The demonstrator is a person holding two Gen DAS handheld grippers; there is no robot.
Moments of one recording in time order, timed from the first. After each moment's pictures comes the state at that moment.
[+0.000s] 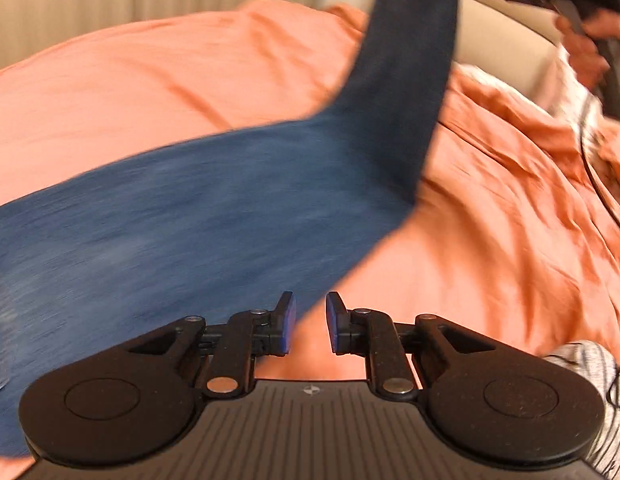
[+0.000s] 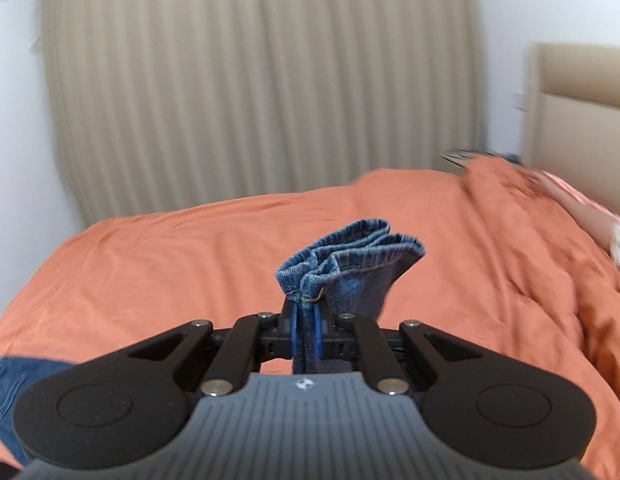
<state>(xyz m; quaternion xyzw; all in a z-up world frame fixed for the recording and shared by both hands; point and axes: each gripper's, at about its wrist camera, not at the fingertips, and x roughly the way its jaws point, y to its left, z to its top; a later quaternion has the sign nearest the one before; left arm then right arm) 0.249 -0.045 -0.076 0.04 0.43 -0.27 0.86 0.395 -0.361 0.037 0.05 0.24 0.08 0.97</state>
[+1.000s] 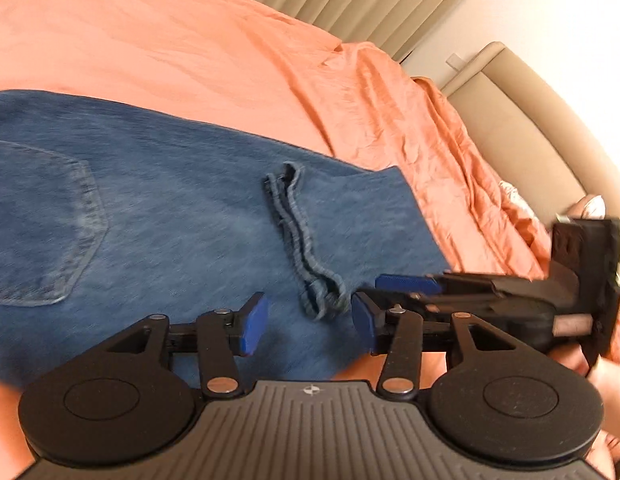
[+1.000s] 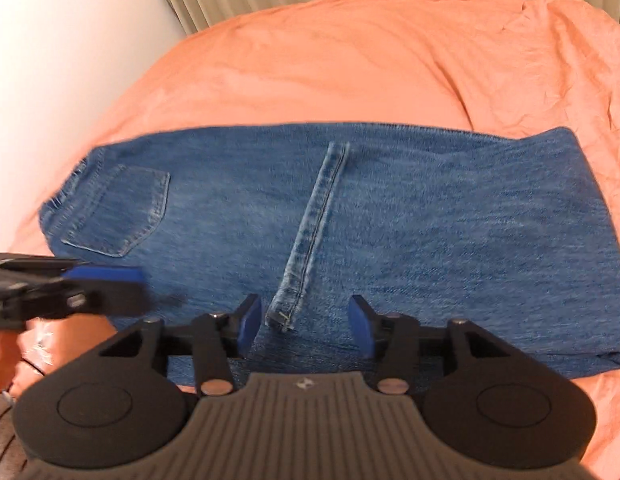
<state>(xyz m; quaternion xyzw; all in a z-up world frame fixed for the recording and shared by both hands) 0.283 0.073 -0.096 -0.18 0.44 -0.23 0.85 0.364 -0.164 -0.137 0.04 0.46 0.25 0.85</state>
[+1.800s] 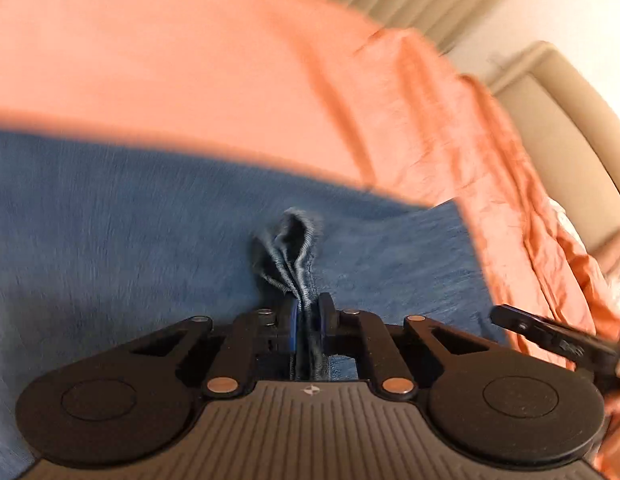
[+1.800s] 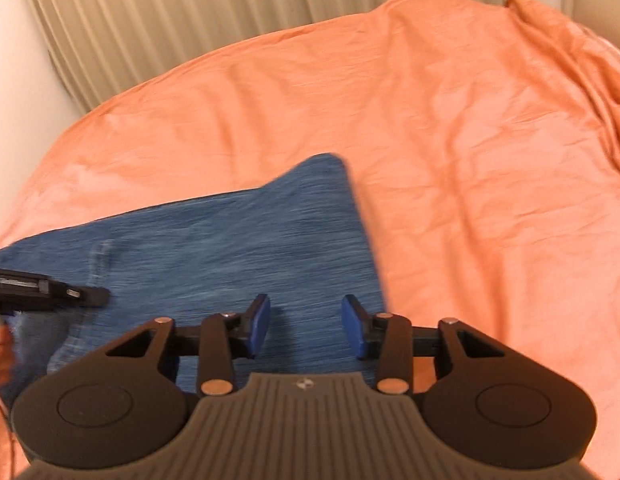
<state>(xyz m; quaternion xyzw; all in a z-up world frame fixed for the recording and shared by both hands) 0.384 0.011 -0.122 -0.16 0.44 -0.19 0.86 0.427 -0.322 -0.165 0.10 0.41 0.11 0.90</state>
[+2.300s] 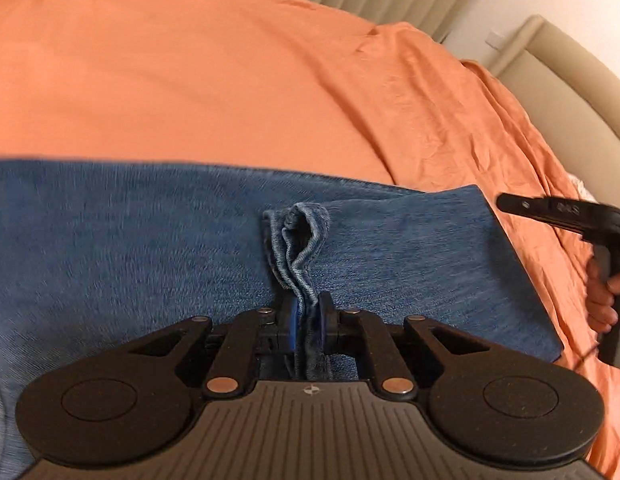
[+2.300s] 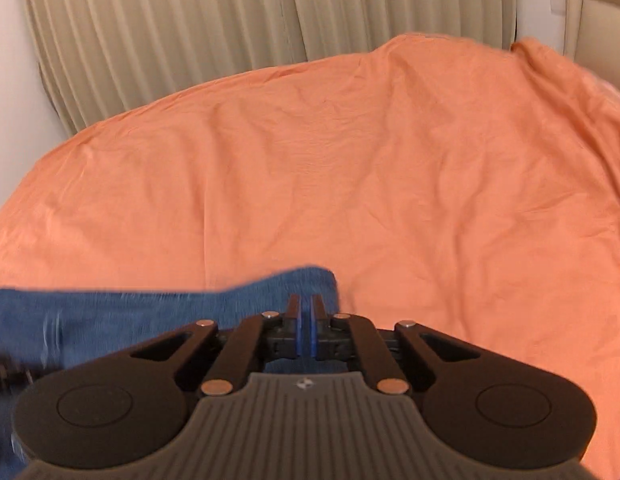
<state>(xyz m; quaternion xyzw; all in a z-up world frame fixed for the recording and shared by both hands) 0.387 0.023 -0.157 -0.12 0.45 -0.18 0.87 0.520 -0.314 -0.152 0.08 0.37 0.10 0.92</state>
